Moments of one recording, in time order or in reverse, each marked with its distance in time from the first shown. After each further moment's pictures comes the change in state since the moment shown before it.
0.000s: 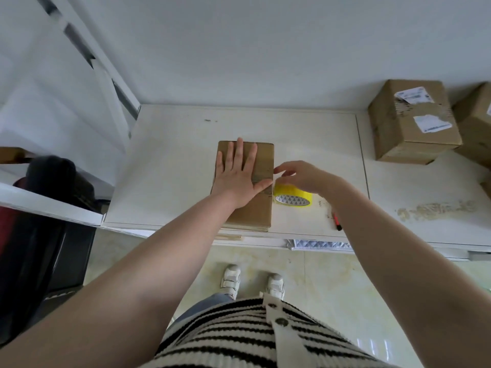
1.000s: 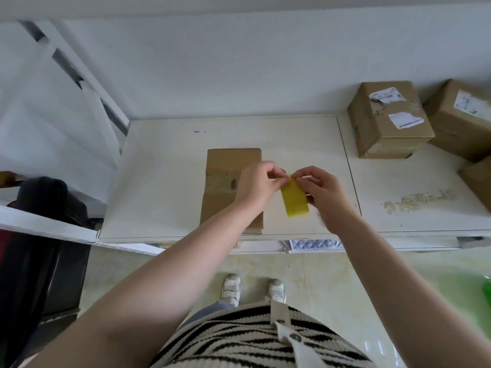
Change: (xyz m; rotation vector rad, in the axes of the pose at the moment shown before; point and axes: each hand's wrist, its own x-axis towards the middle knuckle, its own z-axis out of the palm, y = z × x) left_hand -0.039 0.072 -0.052 -0.958 0.183 0.056; right_hand -0.094 0.010 0.019 0.882 0.450 -0.120
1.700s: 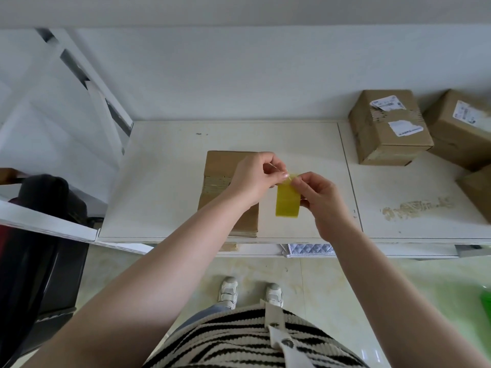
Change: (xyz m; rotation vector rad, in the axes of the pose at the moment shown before) left_hand 0.001 0.019 -0.027 -0.090 -0.102 -0.040; right_hand -0.010 -0.009 0.013 0.085 0.026 -0.002
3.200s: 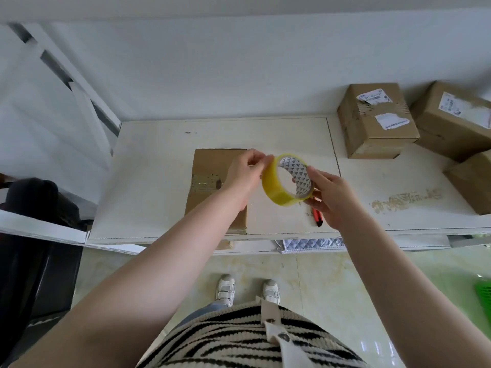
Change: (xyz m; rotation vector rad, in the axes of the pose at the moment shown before) left_hand 0.017 -0.008 0.026 -0.376 0.151 -0.238; right_hand 0.008 -0.010 -0.044 0.079 0.084 0.265
